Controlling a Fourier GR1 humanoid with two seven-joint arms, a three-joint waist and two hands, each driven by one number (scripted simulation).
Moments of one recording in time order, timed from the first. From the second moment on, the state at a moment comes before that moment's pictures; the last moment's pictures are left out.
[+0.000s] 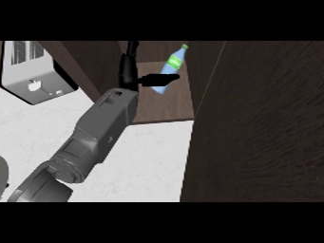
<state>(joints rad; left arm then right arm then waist) -1.16 0.00 -0.23 -0.12 0.54 0.52 -0.68 0.28 -0.33 0.51 -2.48 0.00 -0.21 0.12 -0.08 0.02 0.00</state>
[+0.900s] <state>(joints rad) -1.00 0.00 -0.28 -0.46 0.64 0.21 -0.64 0.32 -0.34 0.50 -2.48 0.00 -0.21 0.13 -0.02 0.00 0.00</state>
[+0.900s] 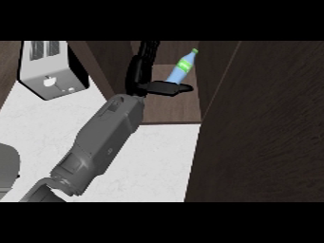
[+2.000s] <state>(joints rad) -0.26 0.22 -0.50 -1.41 0.57 0.33 -0.44 0.19 -0.42 0.67 -2.48 0.02 -0.12 0.34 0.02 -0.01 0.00</state>
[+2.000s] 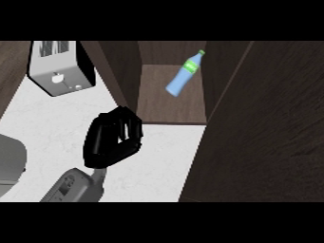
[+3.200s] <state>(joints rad) 0.21 0.49 -0.30 -1.78 0.66 0.12 -0.50 -0.33 -0.21 0.92 -2.33 0.21 -0.30 0.68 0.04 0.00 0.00</state>
